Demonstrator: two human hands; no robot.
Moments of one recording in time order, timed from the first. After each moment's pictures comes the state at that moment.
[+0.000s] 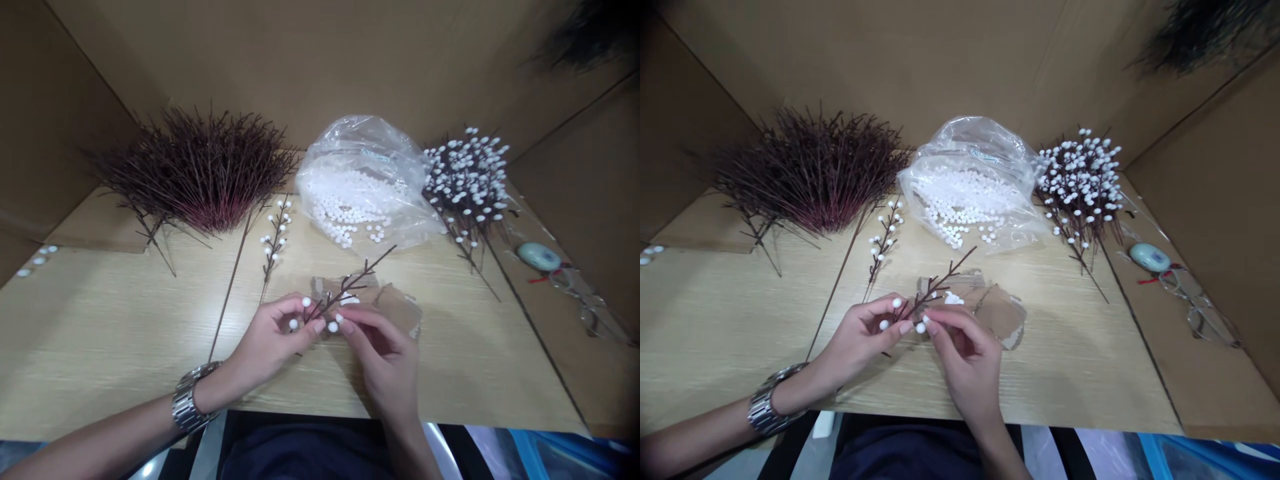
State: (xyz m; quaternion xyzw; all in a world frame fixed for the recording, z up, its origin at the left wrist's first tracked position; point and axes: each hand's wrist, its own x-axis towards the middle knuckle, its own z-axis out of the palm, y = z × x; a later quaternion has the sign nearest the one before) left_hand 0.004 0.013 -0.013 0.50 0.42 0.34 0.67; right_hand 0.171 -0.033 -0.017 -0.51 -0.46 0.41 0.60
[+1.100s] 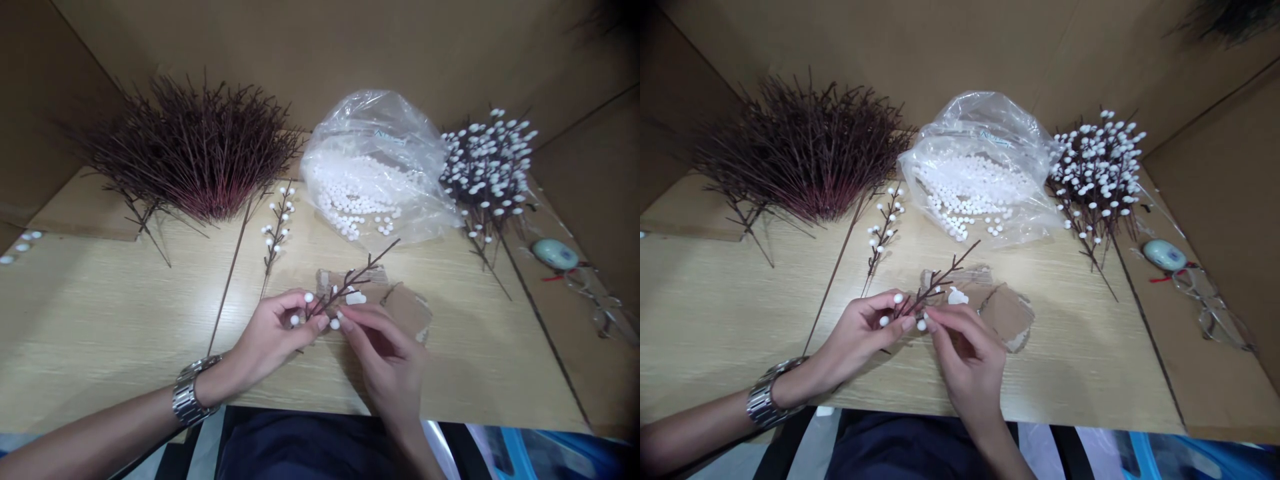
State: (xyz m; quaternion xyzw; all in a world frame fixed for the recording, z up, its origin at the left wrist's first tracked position) left_hand 0.002 0.014 -0.017 0.48 0.43 0.32 0.70; right_hand 0.169 -0.036 -0.024 -0.54 -0.50 0.37 0.56
